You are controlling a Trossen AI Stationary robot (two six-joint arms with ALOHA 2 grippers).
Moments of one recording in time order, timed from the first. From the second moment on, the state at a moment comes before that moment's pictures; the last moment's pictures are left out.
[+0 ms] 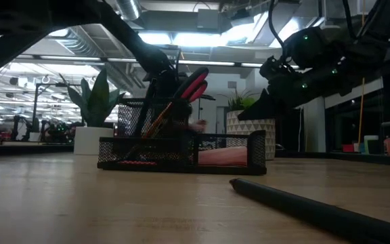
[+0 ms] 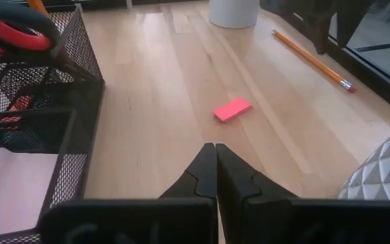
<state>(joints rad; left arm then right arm) 0.74 2.18 1.70 -0.79 -0.06 0.69 -0.27 1.49 0.41 0.69 -0.05 -0.02</state>
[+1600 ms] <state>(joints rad) 0.78 2.18 1.71 -0.86 -0.01 0.65 -0.35 1.49 0.41 0.65 -0.10 -0.03</state>
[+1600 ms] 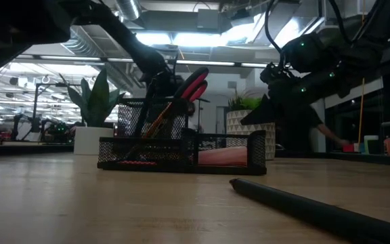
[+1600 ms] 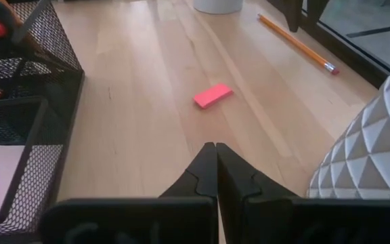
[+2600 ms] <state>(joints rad) 0.79 2.19 1.57 -0.76 0.00 0.61 -0.35 1.49 0.41 0.64 -0.10 0.00</state>
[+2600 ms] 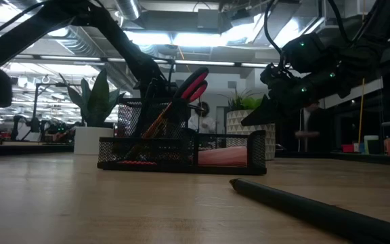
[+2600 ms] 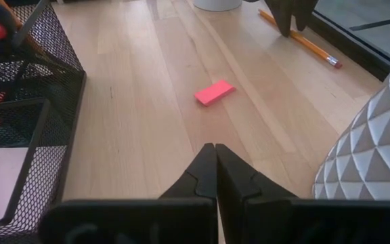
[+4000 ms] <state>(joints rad) 0.79 2.25 1.62 -0.84 -0.01 0.58 -0.35 1.49 0.41 0.62 -0.10 -0.01</state>
